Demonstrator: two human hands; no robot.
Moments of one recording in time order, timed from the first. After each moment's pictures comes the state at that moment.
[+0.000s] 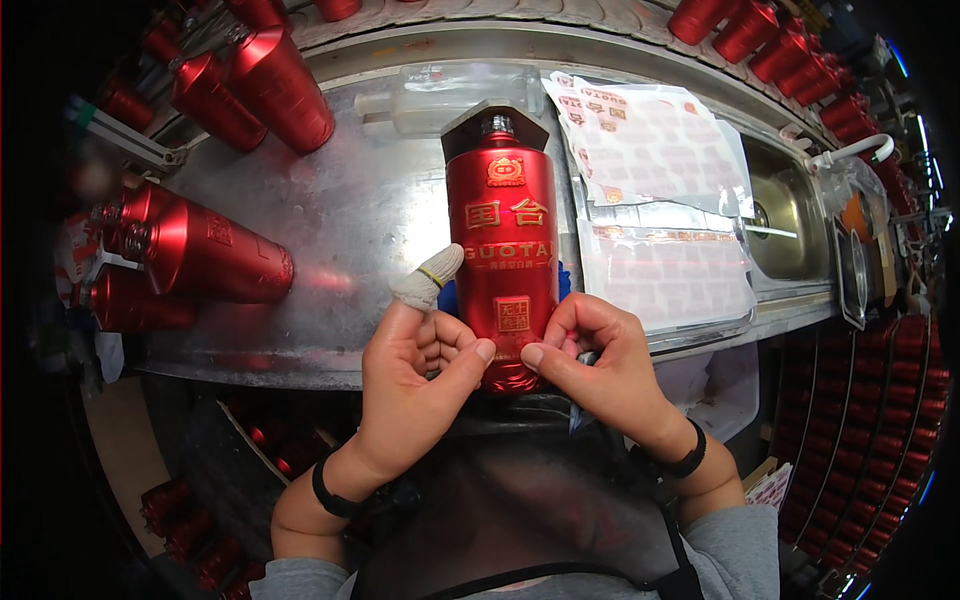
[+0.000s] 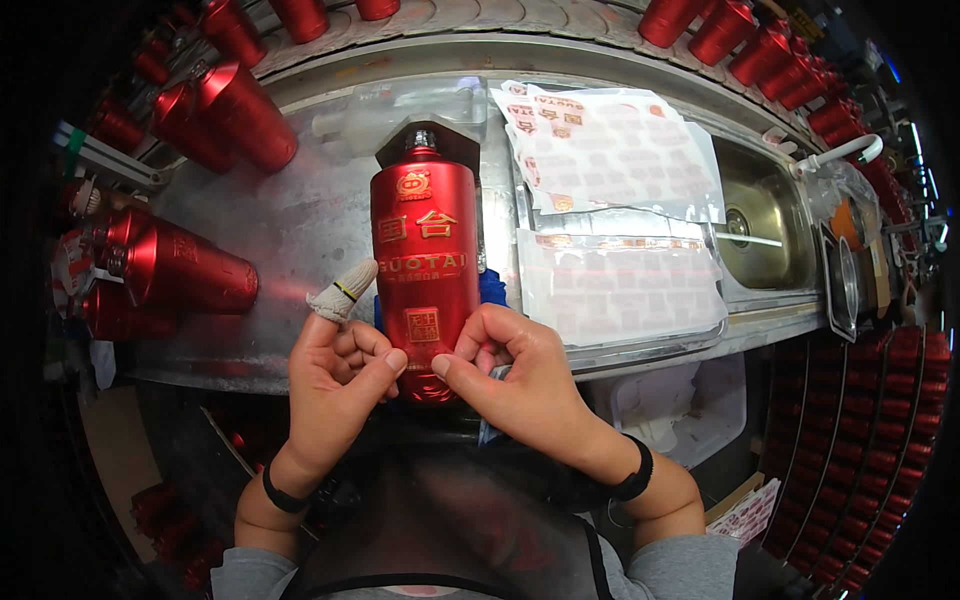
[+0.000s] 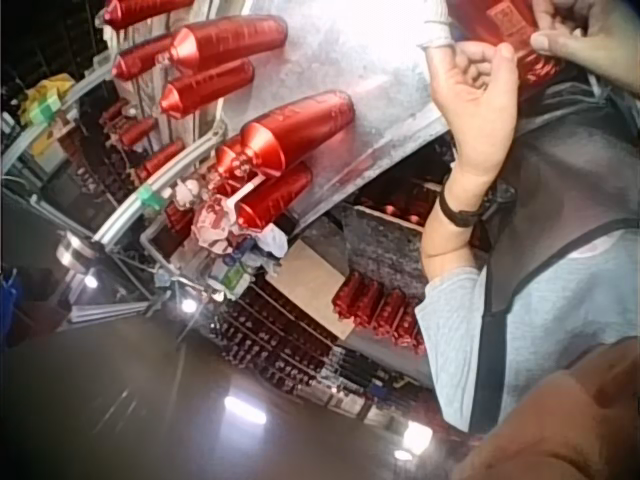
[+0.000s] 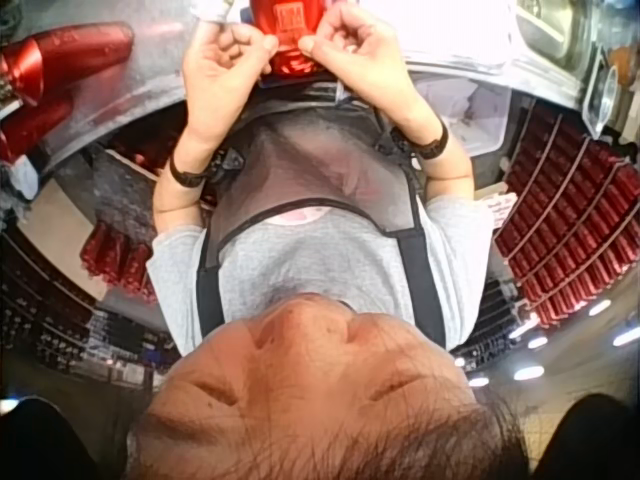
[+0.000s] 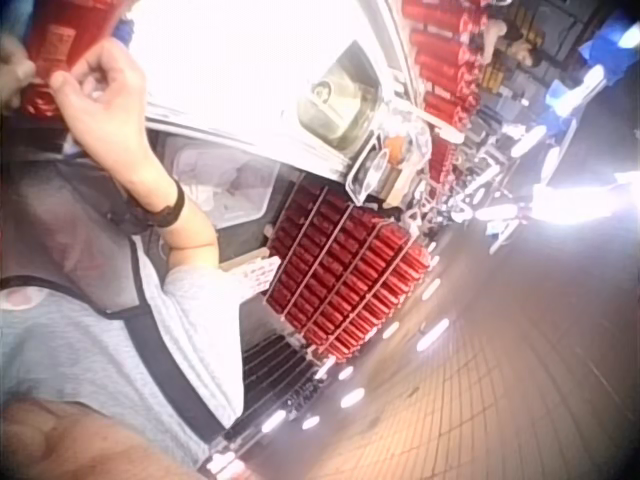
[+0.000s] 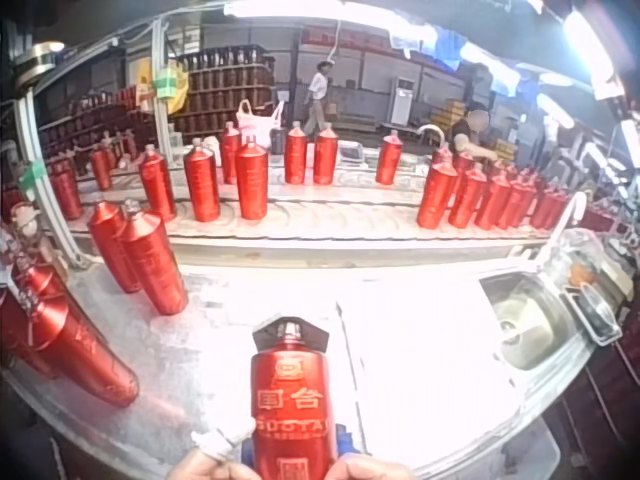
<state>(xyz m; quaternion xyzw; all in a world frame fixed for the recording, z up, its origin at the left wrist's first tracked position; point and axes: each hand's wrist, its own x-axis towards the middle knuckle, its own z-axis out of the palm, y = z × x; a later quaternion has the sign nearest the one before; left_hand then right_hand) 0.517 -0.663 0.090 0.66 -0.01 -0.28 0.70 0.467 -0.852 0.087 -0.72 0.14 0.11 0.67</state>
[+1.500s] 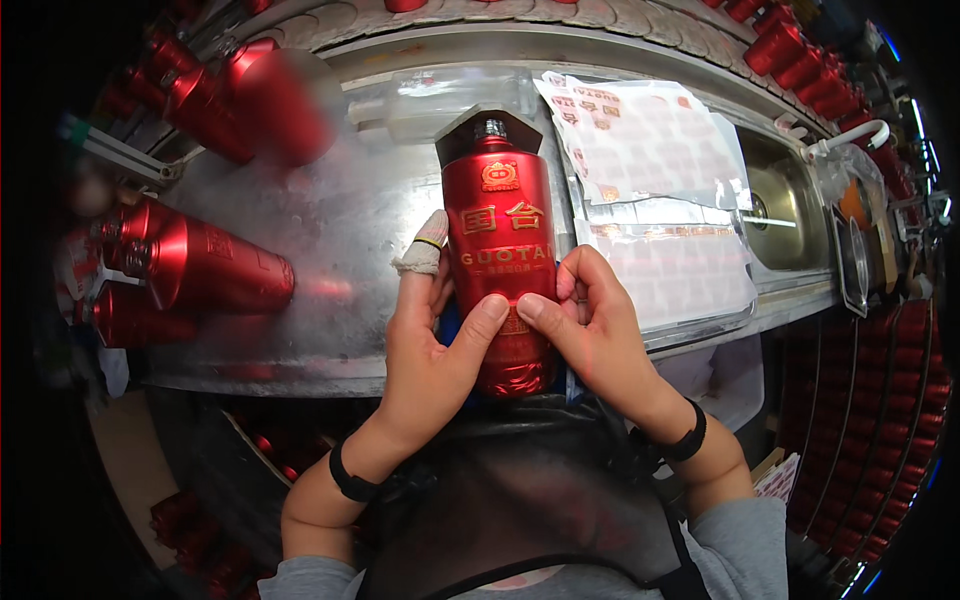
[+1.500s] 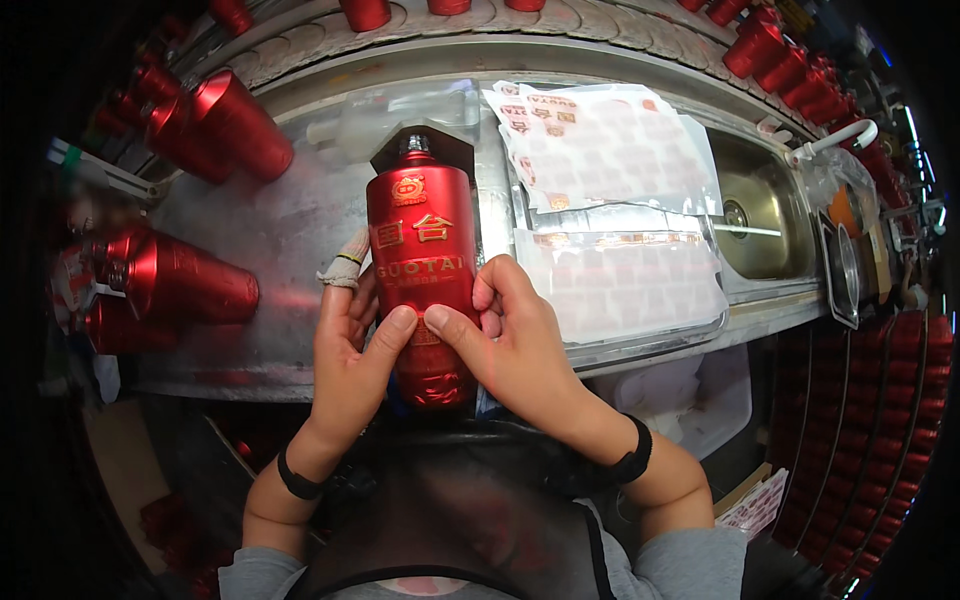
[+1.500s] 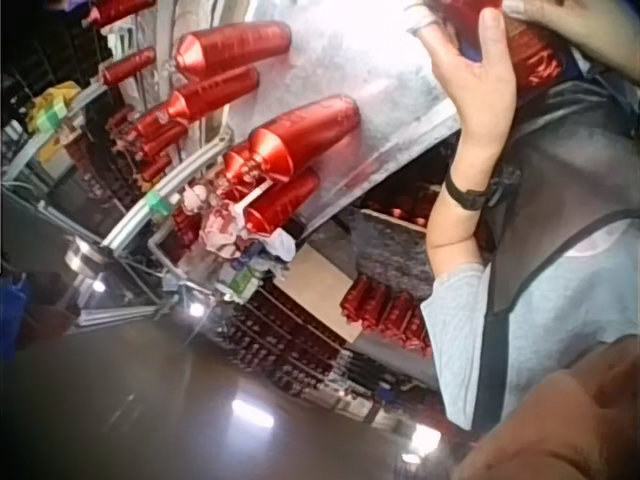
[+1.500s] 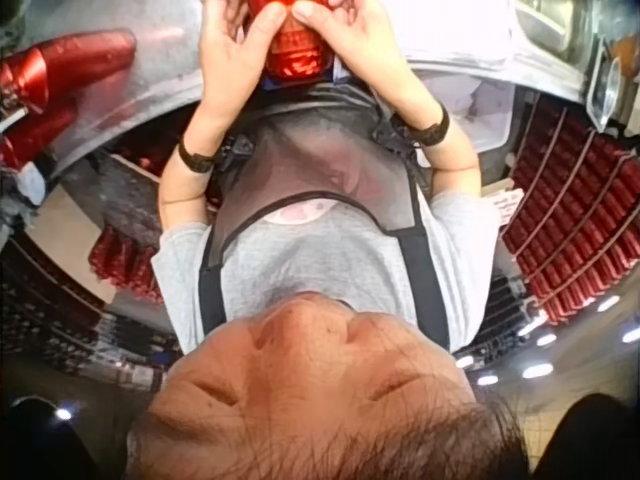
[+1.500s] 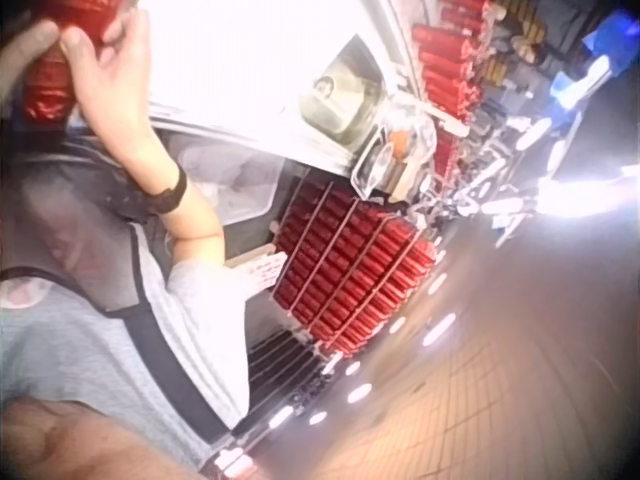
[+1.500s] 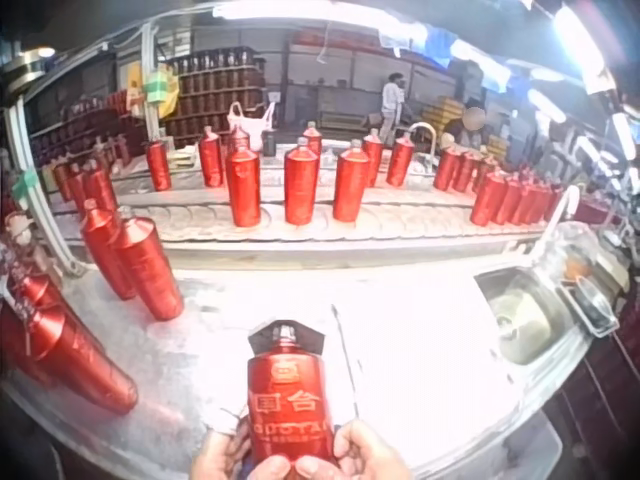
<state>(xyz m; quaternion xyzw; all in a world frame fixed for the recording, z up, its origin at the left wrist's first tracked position) 0.536 -0.682 0.058 0.66 -0.13 -0.17 0.72 0.483 -0.851 0.060 -0.71 0.17 0.04 0.68</state>
